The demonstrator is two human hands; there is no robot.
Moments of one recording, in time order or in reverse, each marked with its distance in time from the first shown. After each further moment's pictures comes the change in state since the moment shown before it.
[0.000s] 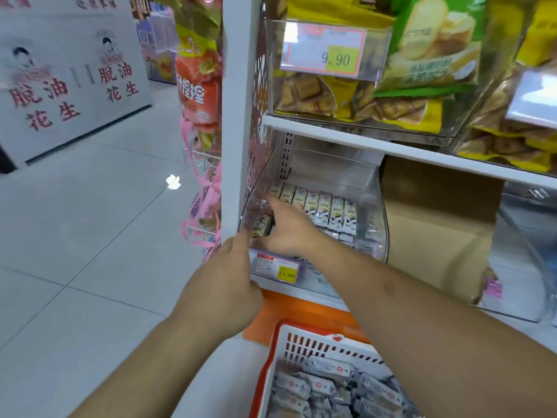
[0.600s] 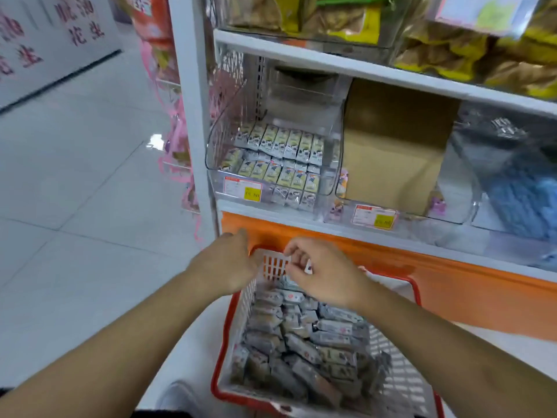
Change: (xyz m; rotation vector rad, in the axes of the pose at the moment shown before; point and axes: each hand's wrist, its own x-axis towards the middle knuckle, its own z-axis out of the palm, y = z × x) left_hand -0.060 0.009 0.076 0.170 -0.368 -0.105; right_hand -0.241 0.076 0.022 0.129 -0.119 -0.028
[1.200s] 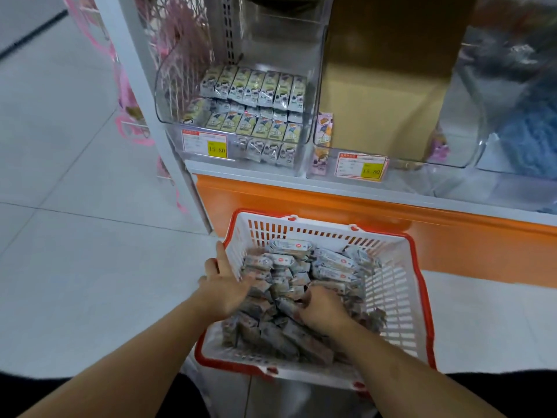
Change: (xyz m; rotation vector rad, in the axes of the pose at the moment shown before) left_hand 0.005 -0.036 0.153 -0.179 -0.219 -0.313; right_hand -0.046 0.149 0.171 0.065 -0.247 0.626
